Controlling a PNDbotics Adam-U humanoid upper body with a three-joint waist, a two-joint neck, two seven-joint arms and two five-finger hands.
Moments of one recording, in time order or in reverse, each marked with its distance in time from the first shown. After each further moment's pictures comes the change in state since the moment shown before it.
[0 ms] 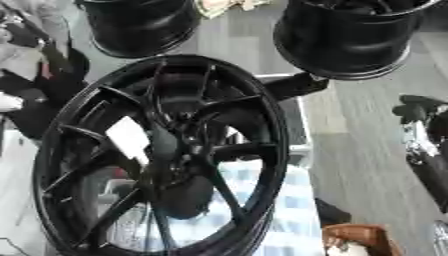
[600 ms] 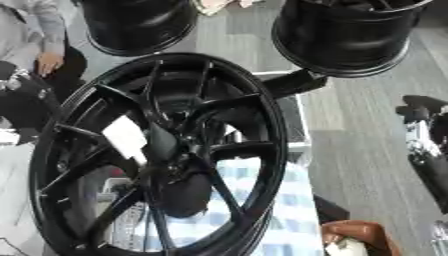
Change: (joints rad) left arm 0.069 -0.013 -0.046 0.096 -0.063 0.006 -0.072; right arm 0.000 0.010 0.000 0.000 0.000 0.006 -0.014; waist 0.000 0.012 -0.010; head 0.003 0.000
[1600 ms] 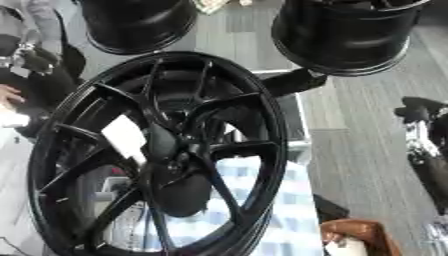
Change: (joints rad) left arm -0.146 -0.031 0.033 -0.126 0.058 -0.046 0.053; right arm 0.010 0.016 0.000 0.000 0.000 0.010 -0.005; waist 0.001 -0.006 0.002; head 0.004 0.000
